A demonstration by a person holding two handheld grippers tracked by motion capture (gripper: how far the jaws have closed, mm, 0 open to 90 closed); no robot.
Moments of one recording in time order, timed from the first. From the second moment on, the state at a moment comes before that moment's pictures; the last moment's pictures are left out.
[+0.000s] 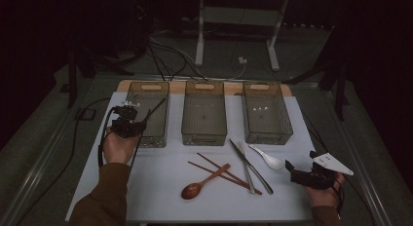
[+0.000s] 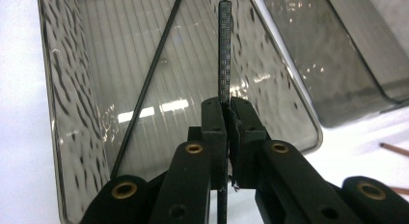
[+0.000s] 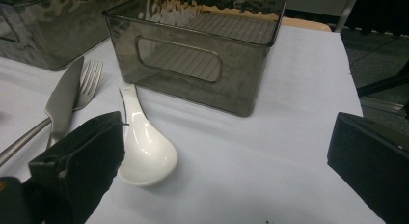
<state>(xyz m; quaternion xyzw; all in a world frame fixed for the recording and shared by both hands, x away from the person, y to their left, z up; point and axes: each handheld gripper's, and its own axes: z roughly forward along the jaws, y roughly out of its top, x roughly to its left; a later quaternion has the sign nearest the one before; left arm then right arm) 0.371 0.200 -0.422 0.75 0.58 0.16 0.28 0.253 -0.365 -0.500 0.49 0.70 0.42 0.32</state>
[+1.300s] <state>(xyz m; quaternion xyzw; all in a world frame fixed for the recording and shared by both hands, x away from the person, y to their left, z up) 0.444 0.190 -0.392 0.75 0.58 0.14 0.28 0.254 -0.365 -0.500 0.48 0.70 0.42 0.32</state>
